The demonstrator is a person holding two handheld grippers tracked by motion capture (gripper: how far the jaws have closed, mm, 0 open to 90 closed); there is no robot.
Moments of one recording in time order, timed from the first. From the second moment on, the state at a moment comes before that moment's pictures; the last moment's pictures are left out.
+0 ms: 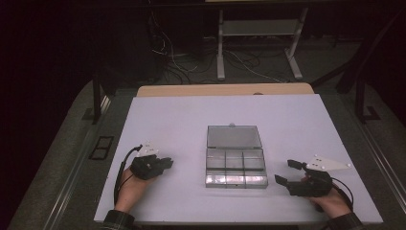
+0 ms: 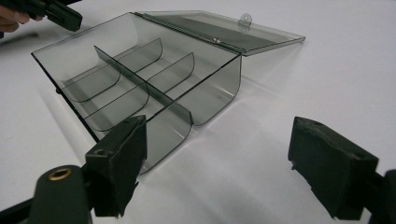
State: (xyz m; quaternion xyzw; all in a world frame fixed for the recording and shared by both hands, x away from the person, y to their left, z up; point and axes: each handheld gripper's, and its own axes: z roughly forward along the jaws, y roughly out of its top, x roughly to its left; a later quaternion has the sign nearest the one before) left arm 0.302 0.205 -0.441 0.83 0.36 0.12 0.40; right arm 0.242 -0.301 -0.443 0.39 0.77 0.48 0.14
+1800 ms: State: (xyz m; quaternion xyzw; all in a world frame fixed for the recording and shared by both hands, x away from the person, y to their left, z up) left arm 0.295 0.151 -0.393 0.82 0.29 0.09 0.48; right arm 0.242 -0.301 -0.442 0.38 0.77 0.48 0.14
